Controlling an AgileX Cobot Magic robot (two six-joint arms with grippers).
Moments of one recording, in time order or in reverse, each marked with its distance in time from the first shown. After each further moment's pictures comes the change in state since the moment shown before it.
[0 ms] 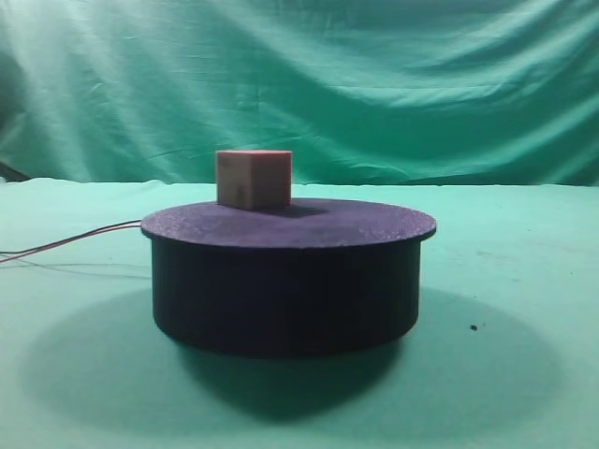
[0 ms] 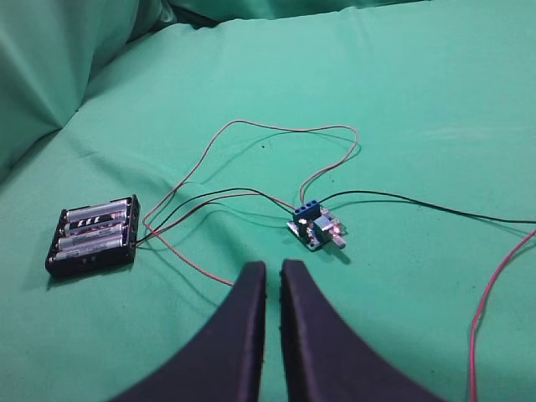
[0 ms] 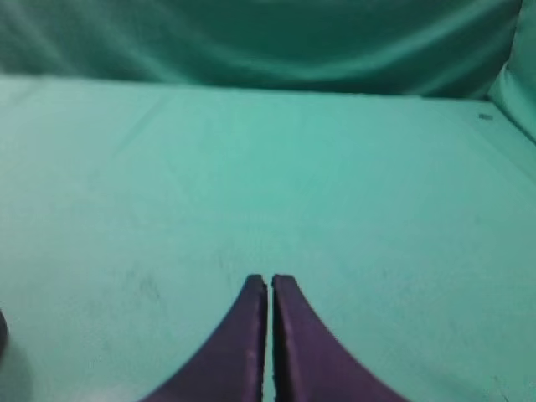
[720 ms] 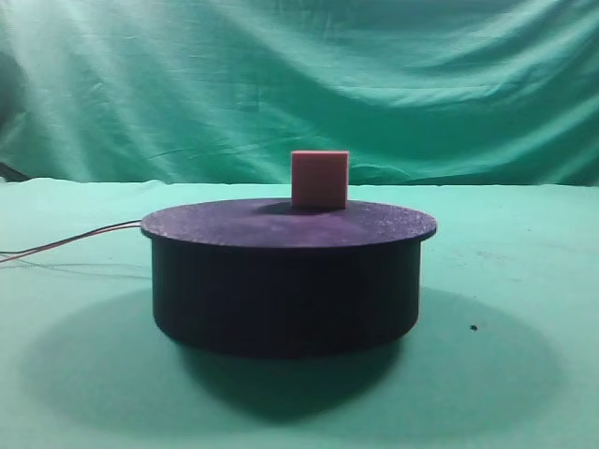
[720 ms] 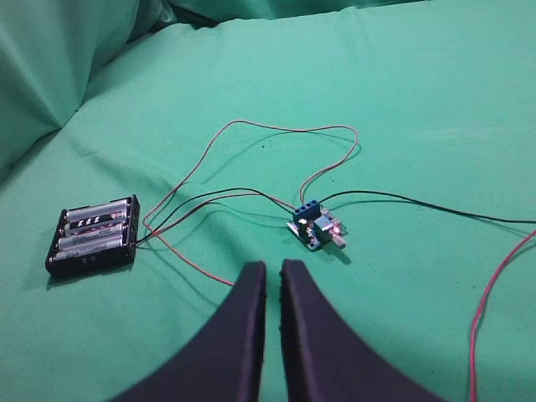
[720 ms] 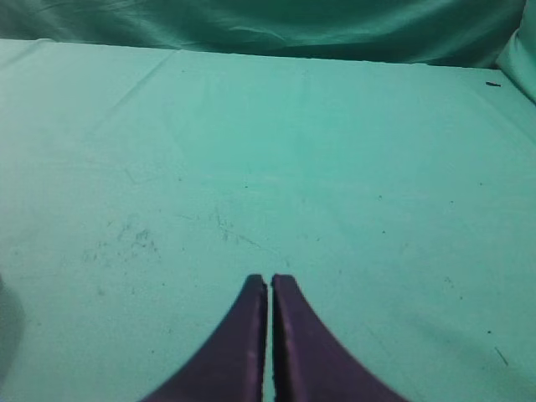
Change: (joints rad) left arm 0.000 0.000 0.000 0.000 0.000 0.000; right arm 0.000 0.000 -0.001 -0.090 0.166 -0.006
